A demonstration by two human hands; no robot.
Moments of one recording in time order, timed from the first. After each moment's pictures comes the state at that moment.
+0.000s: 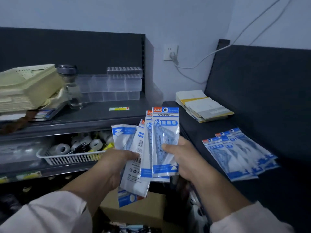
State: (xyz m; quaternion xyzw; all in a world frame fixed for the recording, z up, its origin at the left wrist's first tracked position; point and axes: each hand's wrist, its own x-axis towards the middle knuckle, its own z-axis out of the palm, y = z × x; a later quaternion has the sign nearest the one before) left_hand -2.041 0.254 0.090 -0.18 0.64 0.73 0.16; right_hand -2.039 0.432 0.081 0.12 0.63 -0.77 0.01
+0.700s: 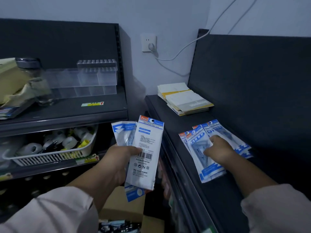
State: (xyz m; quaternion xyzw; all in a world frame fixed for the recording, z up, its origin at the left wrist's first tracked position) left_hand -2.037 0.358 0.078 -0.17 0.61 0.75 0.19; right_hand -2.031 0.643 0.054 0.28 0.91 -0.32 0.01
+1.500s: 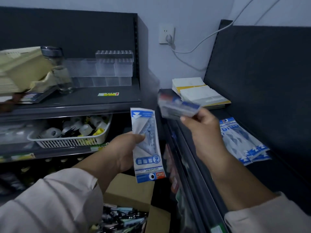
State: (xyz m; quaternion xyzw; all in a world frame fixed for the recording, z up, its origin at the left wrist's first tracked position) left_hand -2.033 0.342 0.090 -0.16 0.58 0.77 0.22; right_hand -2.027 0.522 0.104 -0.01 0.69 -0.69 -0.24
